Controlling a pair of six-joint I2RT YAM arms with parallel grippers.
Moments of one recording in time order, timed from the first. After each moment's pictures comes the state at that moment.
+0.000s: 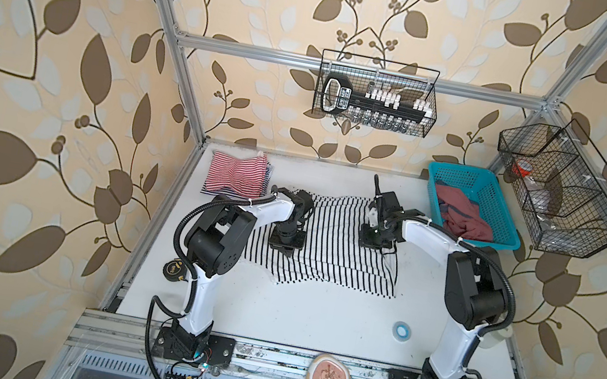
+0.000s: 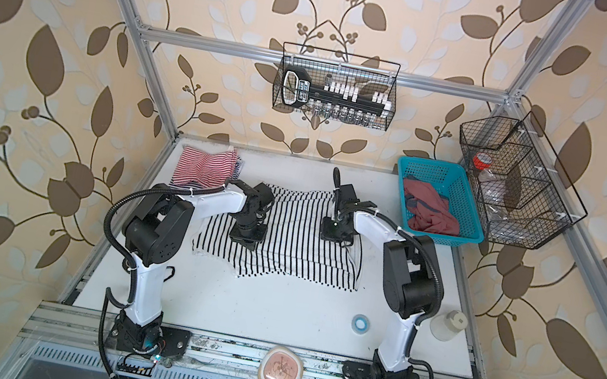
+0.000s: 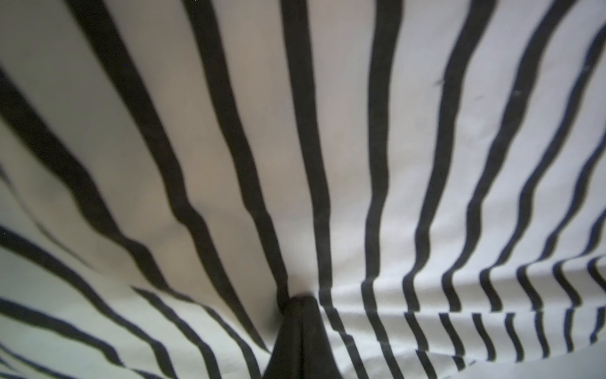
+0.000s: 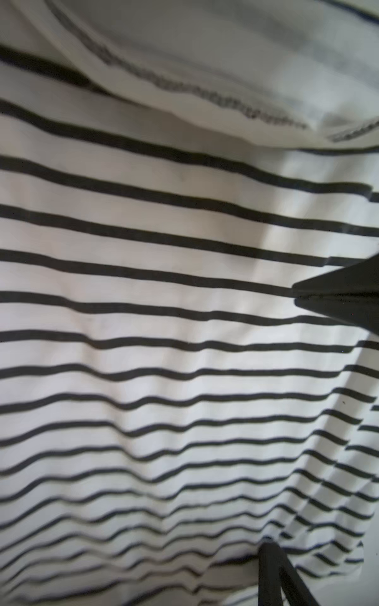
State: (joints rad) left arm -0.46 2.00 1.39 -0.97 0.15 -0.43; right arm 0.36 1.94 1.33 -0.66 -0.14 0.28
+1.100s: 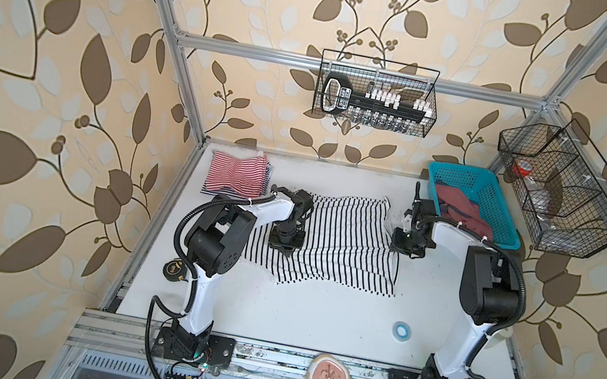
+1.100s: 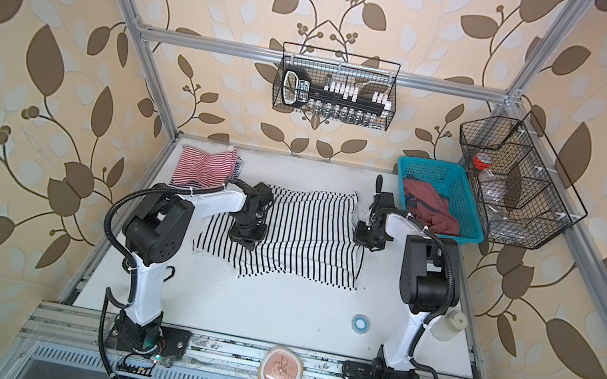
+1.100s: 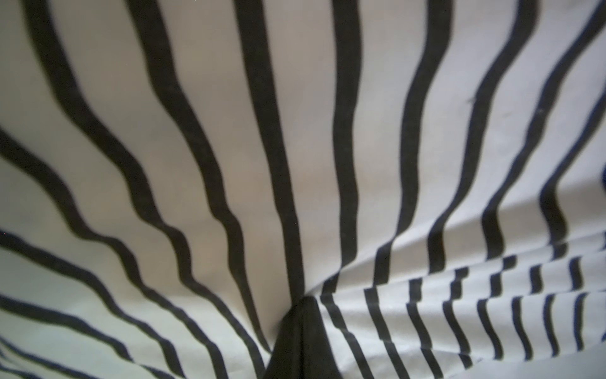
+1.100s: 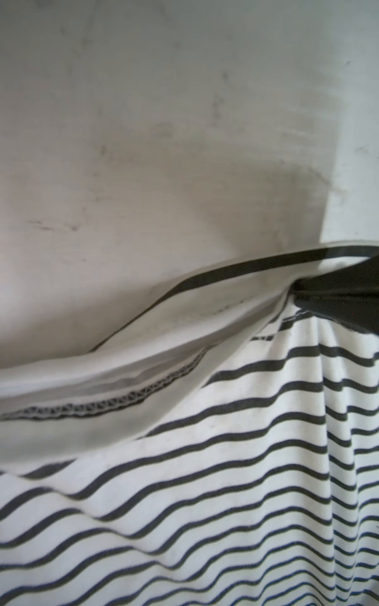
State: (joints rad) left arm -0.45 2.01 1.40 -0.98 0.15 -0.42; right arm 0.07 1.93 1.24 -0.61 -0.16 0.22
